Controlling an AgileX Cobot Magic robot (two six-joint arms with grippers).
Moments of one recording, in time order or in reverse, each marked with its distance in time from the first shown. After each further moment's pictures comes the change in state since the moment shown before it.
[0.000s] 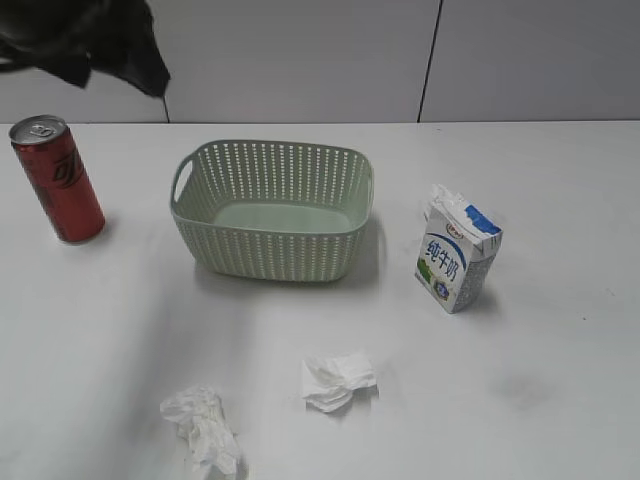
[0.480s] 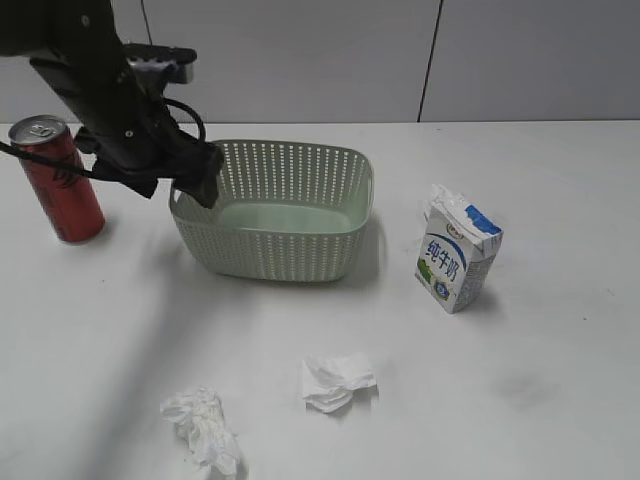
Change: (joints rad) left arm -0.003 0.389 -0.002 -0.004 -0.131 -0.018; right arm 0.000 0.000 0.000 0.000 0.000 0.000
